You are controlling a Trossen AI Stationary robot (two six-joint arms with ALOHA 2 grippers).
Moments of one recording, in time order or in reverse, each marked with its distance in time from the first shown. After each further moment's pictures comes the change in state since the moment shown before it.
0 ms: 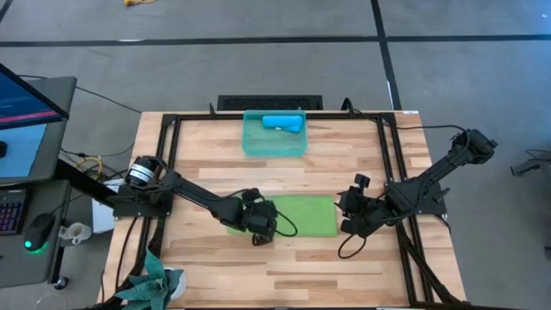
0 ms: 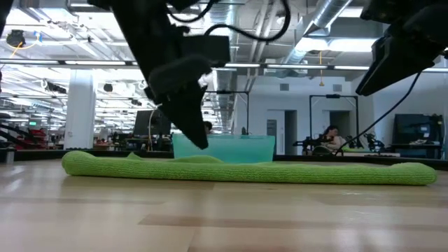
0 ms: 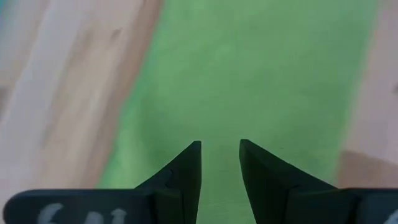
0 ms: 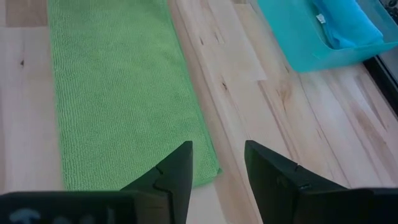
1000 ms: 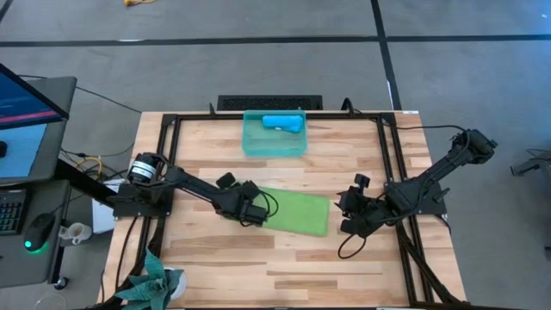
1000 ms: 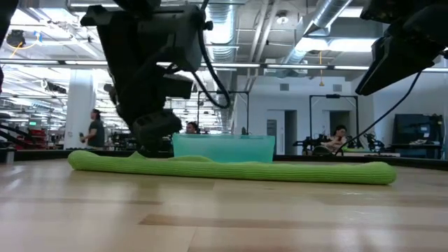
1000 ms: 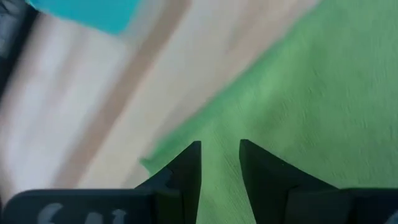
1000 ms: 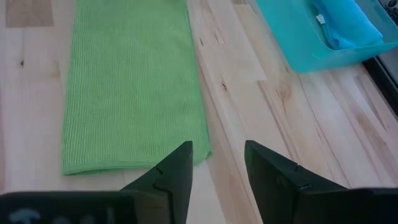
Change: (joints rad) left arm 0.075 0.002 -0.075 -0.368 -0.239 -0.368; right arm 0.000 0.000 0.000 0.001 0.002 0.000
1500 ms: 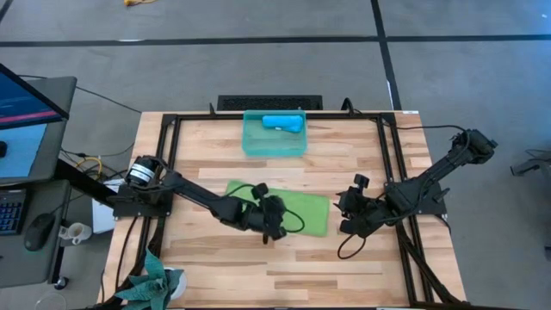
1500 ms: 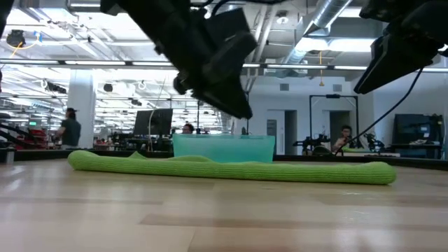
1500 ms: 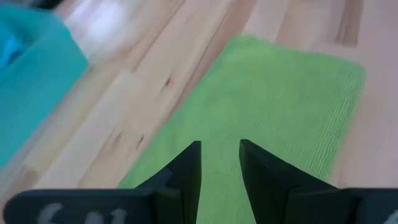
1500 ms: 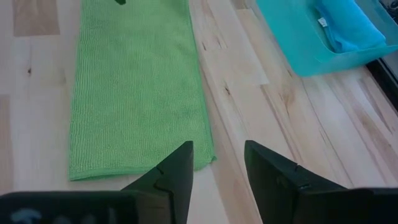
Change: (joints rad) left arm -0.071 0.000 0.054 0.712 0.031 0.442; right arm 0.000 0.000 0.000 0.023 0.002 -0.001
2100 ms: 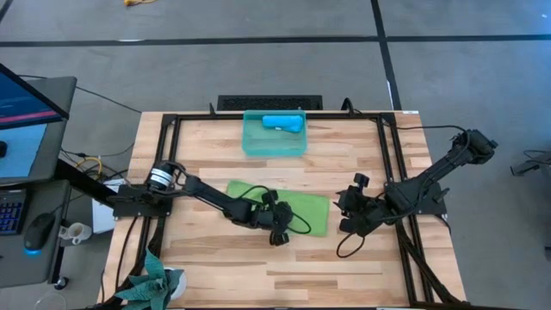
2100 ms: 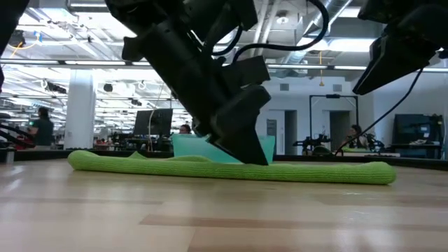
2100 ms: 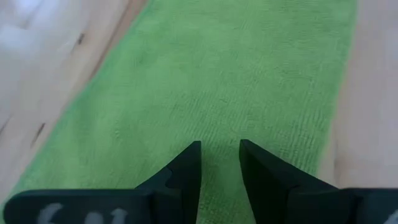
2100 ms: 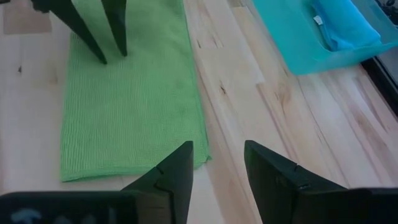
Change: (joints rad) left arm 0.045 0.165 0.012 0.136 0.239 0.075; right arm -0.012 -0.001 0.000 -0.008 0.000 -0.006
